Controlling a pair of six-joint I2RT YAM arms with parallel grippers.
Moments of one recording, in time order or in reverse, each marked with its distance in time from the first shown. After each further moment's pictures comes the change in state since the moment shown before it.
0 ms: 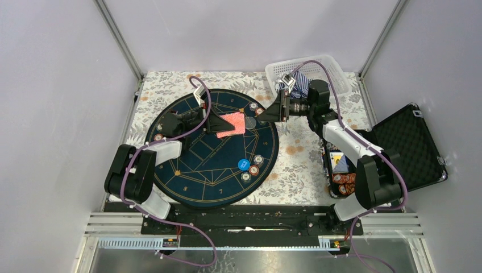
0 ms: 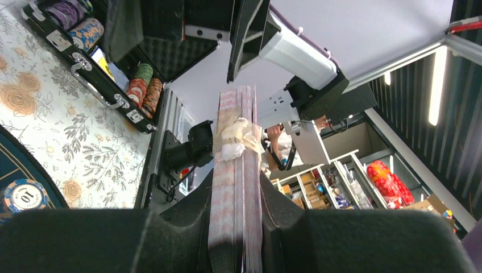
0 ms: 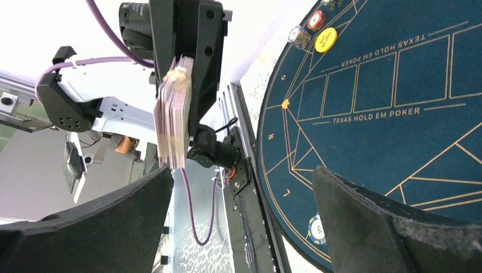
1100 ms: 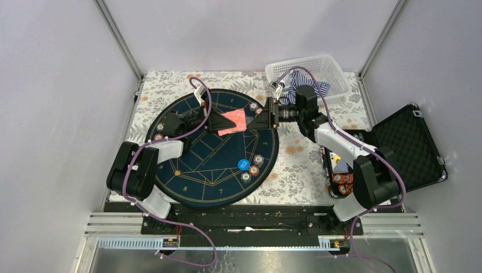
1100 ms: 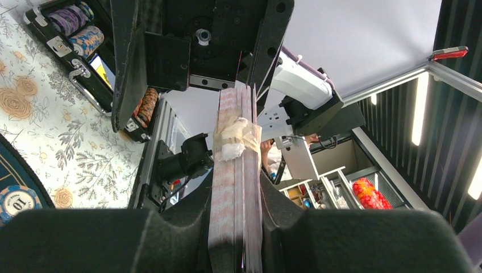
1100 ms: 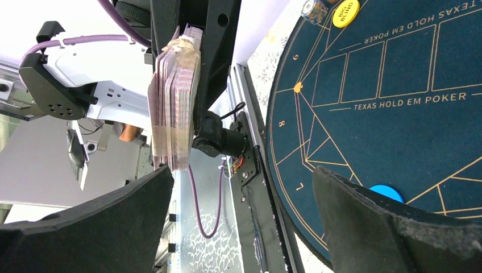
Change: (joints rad) left arm 0.014 0.037 0.000 0.023 -0.065 -0.052; right arm 0.108 0.010 -0.031 -0.013 0.051 -0.005
